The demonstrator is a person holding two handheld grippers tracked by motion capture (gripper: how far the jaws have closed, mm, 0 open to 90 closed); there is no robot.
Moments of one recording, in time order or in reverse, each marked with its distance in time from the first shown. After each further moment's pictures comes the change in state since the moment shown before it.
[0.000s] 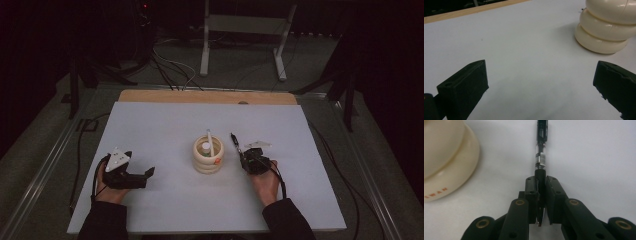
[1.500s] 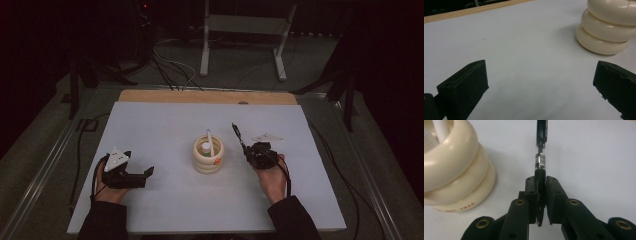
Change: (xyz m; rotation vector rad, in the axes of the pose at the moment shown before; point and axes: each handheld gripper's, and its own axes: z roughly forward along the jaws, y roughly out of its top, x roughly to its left) left arm 0.002 -0.001 0.000 -0.007 0.003 -0.012; right arm -0.011 0.020 -0.036 -0.110 0.064 -0.003
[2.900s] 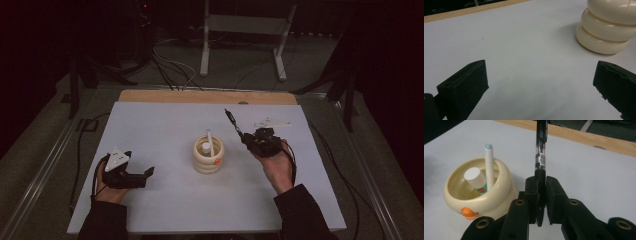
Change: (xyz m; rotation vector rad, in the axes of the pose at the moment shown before) left arm 0.000 0.000 0.001 0.004 -0.002 0.003; right arm 0.002 0.049 -0.035 -0.067 0.128 -0.053
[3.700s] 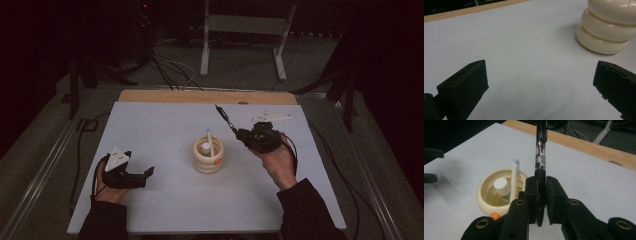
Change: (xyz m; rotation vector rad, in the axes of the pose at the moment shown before) left arm 0.000 0.000 0.000 -0.001 0.002 0.001; right arm 0.013 0.025 -0.017 -0.015 0.111 -0.062
